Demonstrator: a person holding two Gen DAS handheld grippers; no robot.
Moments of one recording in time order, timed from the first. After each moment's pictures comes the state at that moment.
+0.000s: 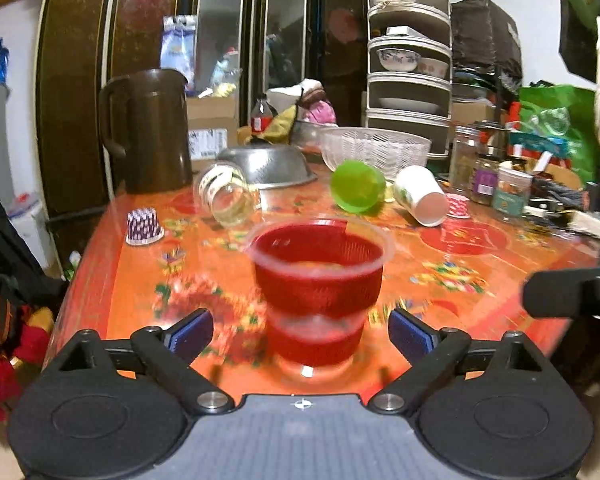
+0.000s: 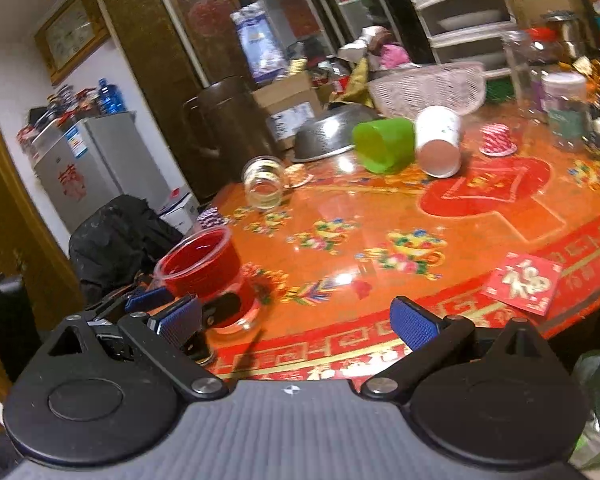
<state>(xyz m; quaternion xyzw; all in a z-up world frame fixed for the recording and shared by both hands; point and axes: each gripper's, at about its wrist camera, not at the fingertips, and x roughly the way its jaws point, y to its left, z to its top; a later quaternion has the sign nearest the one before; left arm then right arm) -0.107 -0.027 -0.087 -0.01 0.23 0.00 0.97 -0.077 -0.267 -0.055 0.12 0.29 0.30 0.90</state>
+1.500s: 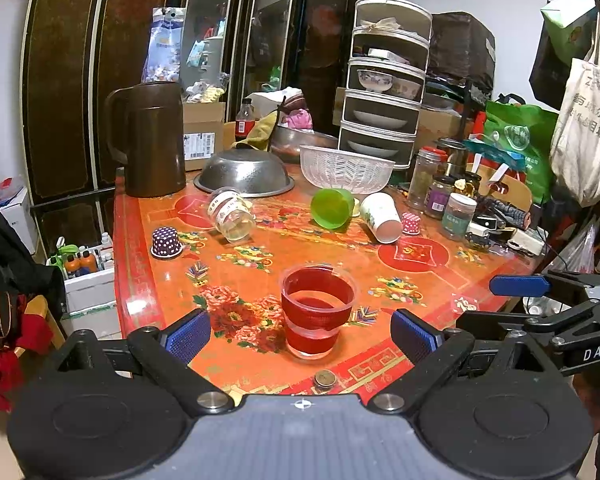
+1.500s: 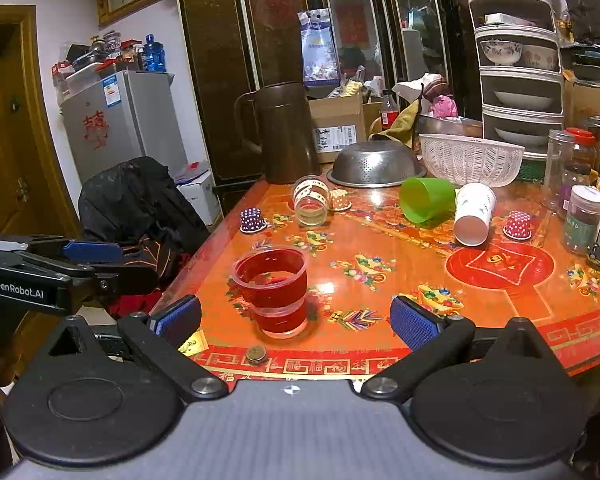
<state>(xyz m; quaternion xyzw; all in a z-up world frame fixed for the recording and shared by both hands) -0.169 0.012 0.017 -0.04 0.27 -0.05 0.96 -0.121 -0.232 0.012 0.00 0.26 0.31 0.91</state>
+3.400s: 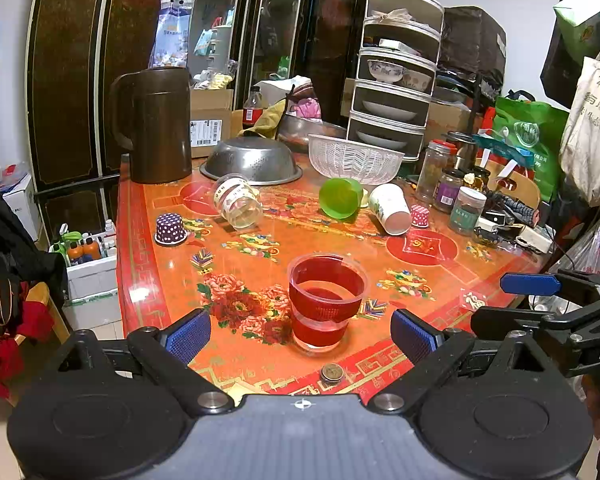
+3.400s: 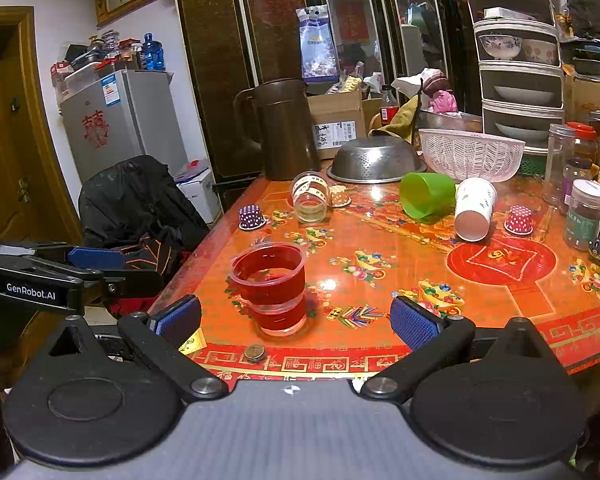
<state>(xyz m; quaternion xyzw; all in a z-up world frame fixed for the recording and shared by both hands) -0.163 0.014 0.010 -0.05 0.28 -0.04 0.96 -0.120 -0.234 0.009 0.01 0.26 0.31 0.91</state>
